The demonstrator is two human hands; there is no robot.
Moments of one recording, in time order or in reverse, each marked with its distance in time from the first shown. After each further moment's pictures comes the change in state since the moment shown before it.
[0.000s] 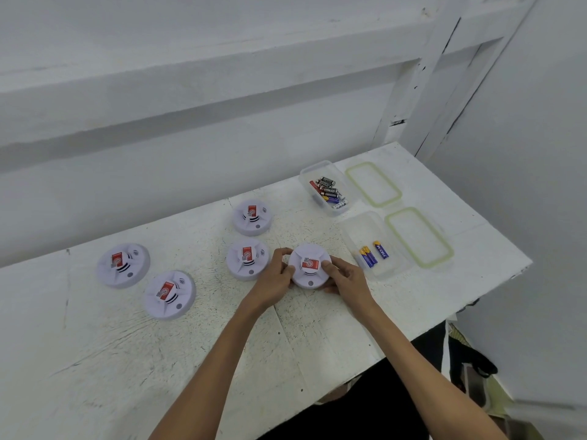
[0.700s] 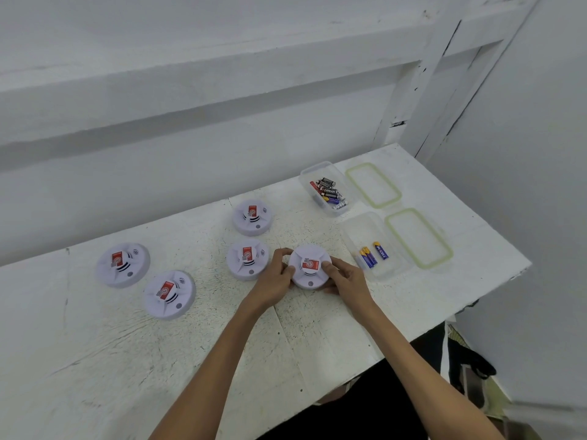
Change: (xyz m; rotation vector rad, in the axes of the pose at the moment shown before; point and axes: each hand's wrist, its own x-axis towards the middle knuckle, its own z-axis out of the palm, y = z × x) left_hand 0.002 -0.003 0.001 0.005 0.005 0.010; right_hand -0.004 -0.005 0.001 0.006 0.004 0.007
